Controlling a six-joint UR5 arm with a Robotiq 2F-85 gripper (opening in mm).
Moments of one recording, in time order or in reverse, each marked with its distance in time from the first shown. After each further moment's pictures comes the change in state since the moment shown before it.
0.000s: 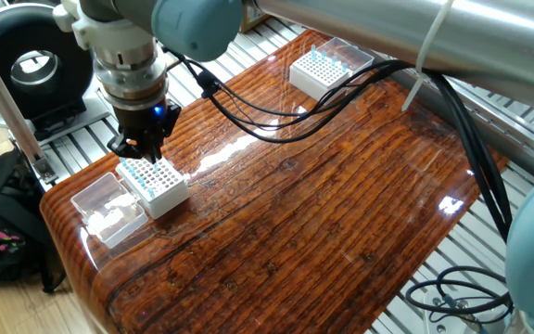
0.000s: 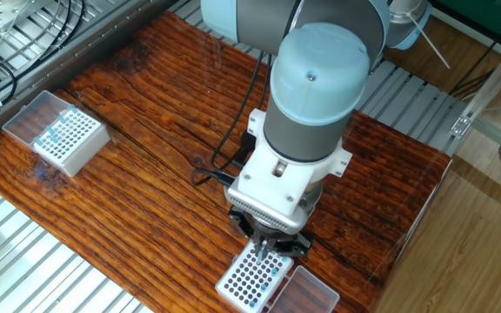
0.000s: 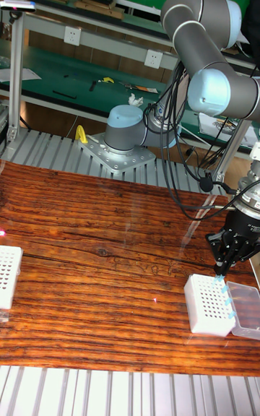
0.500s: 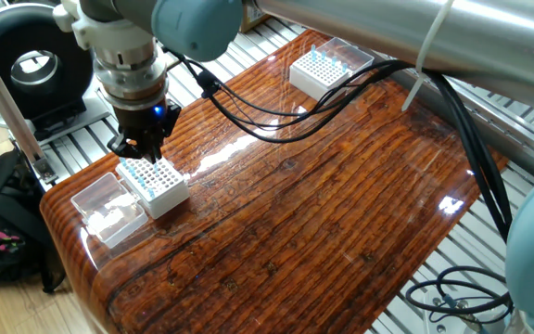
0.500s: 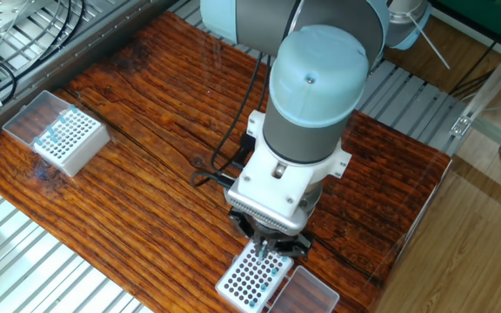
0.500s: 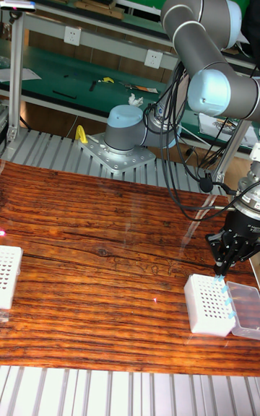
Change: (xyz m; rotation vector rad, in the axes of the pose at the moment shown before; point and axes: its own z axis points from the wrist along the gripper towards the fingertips) arm 0.002 0.004 0.001 -0.013 0.010 -0.014
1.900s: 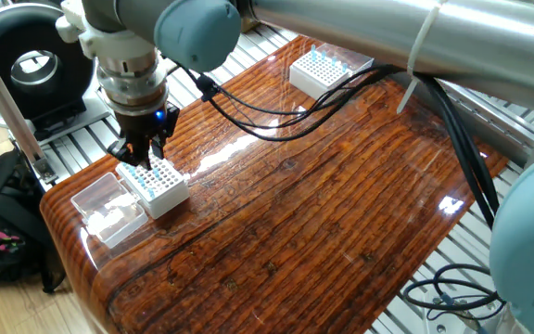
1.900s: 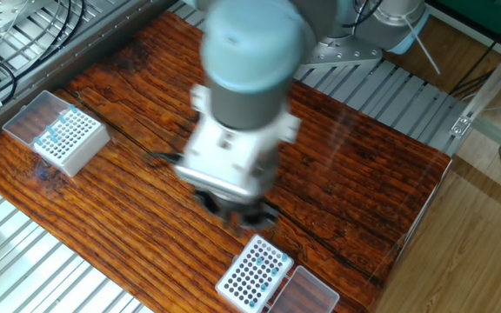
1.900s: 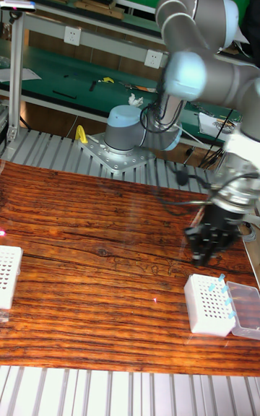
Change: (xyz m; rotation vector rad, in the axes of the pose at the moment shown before) arm 0.007 -0.082 -0.014 -0.009 0.033 -0.154
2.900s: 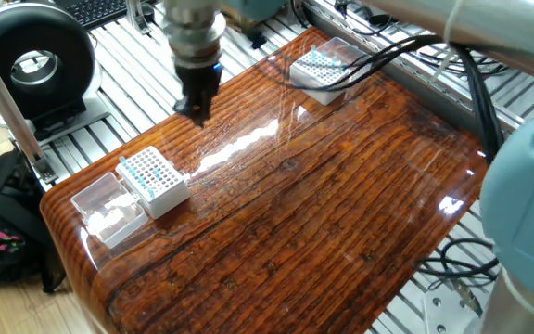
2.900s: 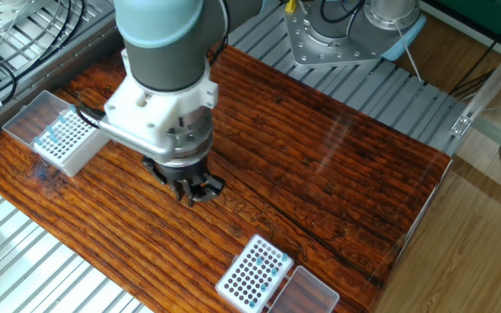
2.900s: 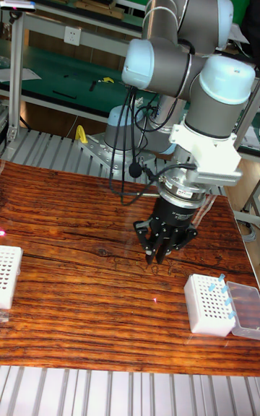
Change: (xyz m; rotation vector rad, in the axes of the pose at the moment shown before) arm 0.019 -0.073 0.003 0.007 0.010 0.150
